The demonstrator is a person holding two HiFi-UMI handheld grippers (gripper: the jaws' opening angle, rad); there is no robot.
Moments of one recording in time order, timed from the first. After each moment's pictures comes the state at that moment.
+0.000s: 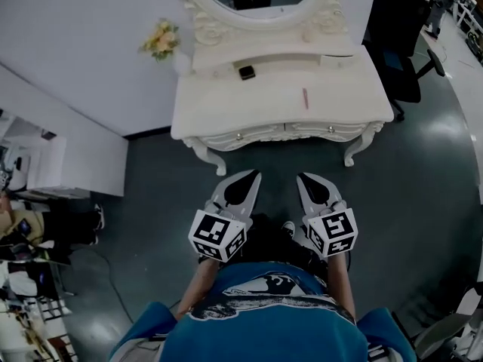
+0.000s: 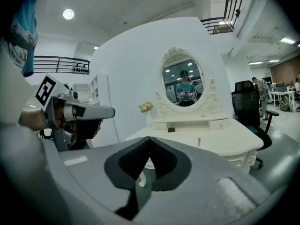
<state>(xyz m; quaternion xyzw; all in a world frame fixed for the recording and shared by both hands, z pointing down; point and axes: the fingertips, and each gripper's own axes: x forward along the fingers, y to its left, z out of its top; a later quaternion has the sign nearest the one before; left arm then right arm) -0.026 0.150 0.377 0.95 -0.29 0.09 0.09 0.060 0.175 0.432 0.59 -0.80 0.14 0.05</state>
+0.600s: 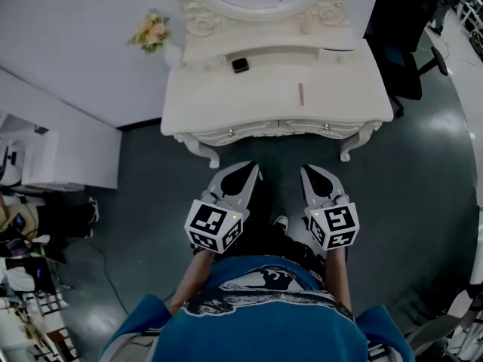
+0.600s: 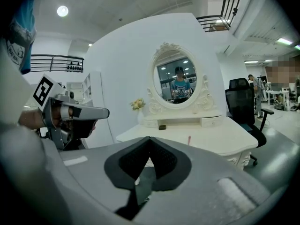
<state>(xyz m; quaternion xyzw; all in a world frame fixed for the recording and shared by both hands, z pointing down) -0.001 0.119 0.398 0.95 -0.29 0.11 0.10 0.102 0.150 0.452 0.60 -0.78 0.16 0.06</state>
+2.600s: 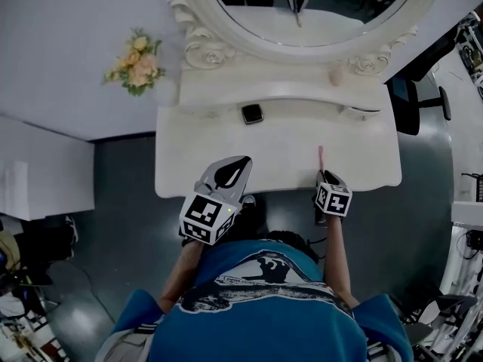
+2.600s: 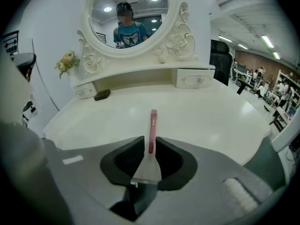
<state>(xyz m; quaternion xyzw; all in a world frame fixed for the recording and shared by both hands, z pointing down) -0.008 -0.187 0.422 0.95 -0.24 0.13 0.12 0.232 -0.106 0.646 0.70 -0.57 0.36 0.22</state>
